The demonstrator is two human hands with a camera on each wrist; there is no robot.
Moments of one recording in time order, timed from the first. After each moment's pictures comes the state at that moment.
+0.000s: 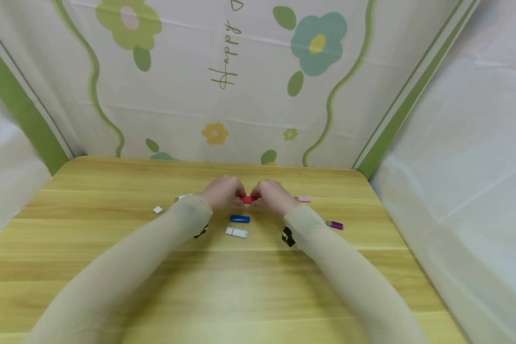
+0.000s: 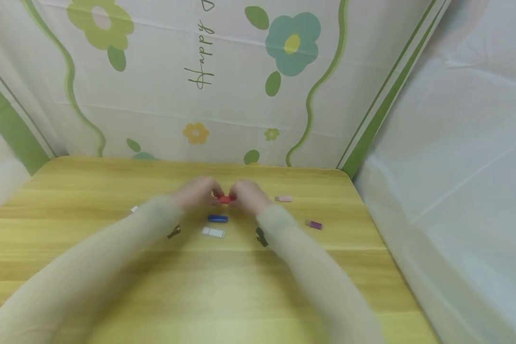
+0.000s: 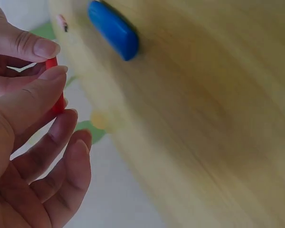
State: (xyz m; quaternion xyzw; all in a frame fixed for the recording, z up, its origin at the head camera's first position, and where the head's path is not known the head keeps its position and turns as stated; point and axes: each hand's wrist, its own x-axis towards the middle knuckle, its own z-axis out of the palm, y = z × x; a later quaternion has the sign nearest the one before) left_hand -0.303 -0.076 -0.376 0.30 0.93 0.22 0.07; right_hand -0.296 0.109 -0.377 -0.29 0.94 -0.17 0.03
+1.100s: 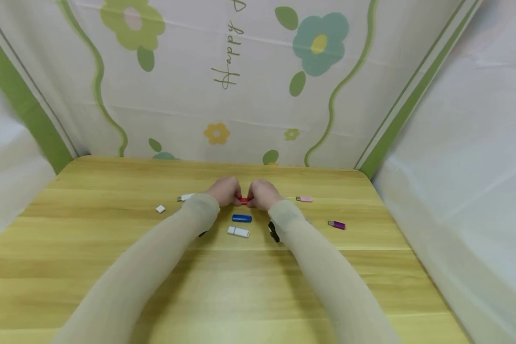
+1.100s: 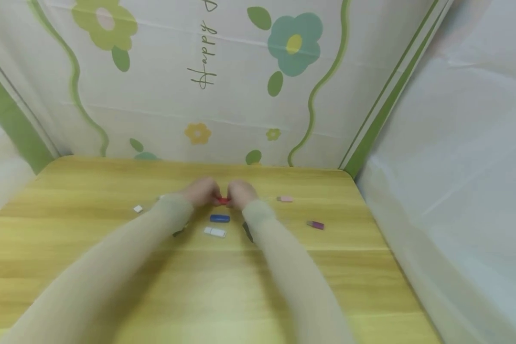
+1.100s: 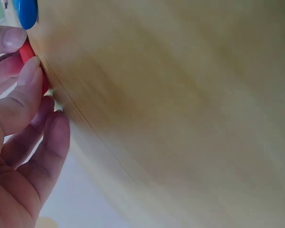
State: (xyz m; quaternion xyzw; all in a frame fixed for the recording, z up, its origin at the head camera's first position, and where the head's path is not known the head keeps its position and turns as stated) left_hand -0.332 -0.082 -0.410 0.27 0.94 0.20 0.06; right_hand -0.317 0.082 -0.399 -0.22 0.96 -0.14 0.08
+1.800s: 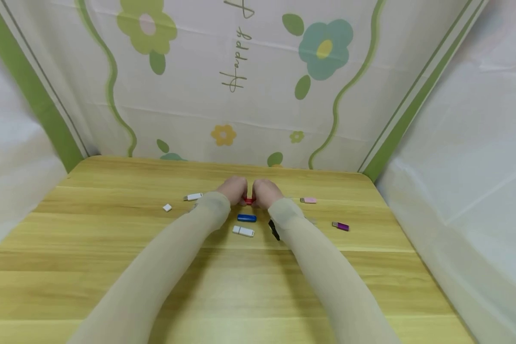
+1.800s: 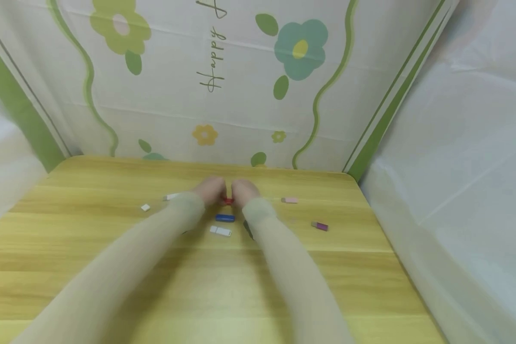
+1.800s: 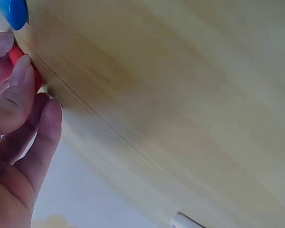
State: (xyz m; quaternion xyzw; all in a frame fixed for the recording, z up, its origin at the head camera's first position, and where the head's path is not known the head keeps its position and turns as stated) left_hand -0.325 -0.069 -0.404 0.24 0.95 0.17 0.05; right_hand -0.316 0.074 -0.394 -0.20 0.97 -0.10 0.09
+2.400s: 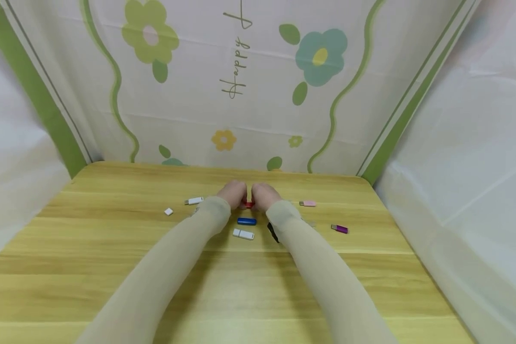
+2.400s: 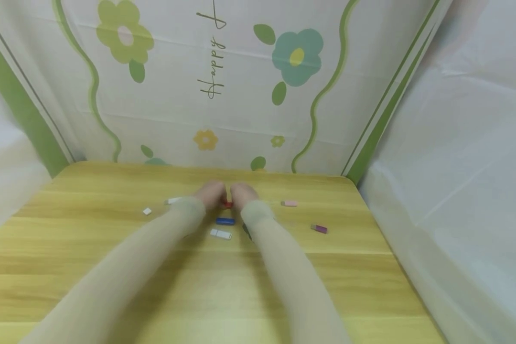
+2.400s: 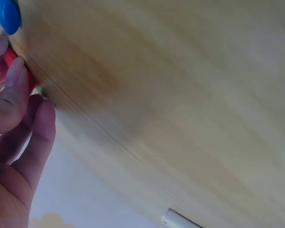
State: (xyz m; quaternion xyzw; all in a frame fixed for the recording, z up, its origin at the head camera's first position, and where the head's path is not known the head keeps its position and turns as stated) left_hand -0.316 -0.068 -0.401 0.23 0.96 0.18 0.04; right_hand -0.314 0.073 -0.394 -0.21 0.97 -0.08 0.08
